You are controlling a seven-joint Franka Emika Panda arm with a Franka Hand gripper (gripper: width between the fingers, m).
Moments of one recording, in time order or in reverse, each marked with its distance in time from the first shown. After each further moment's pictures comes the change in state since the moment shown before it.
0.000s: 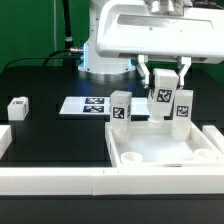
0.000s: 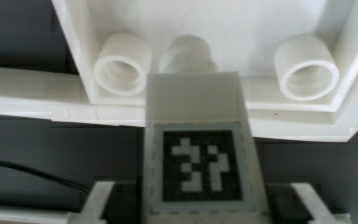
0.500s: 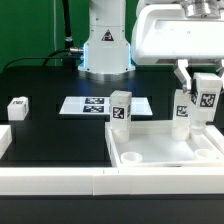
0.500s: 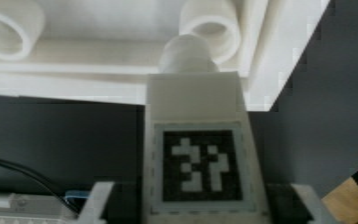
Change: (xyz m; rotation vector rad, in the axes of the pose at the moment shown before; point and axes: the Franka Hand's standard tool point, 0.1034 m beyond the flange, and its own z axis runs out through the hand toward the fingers) arm 0.017 -0.052 0.013 0.047 0.052 -0.009
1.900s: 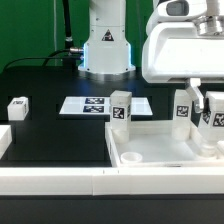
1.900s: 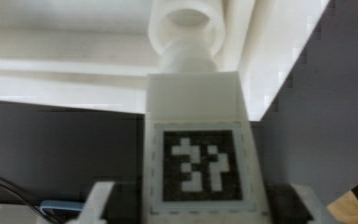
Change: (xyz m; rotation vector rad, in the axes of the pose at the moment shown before) arm 0.008 -0.014 0.026 0.008 0.004 -0.019
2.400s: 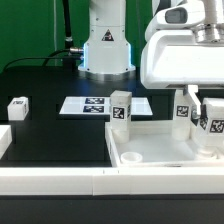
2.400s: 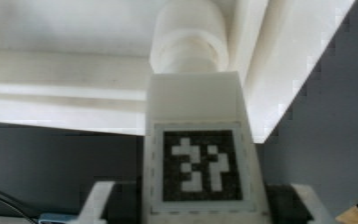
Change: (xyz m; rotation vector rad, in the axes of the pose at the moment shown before) arm -0.009 0.000 0.006 -0.003 -0.015 -0.004
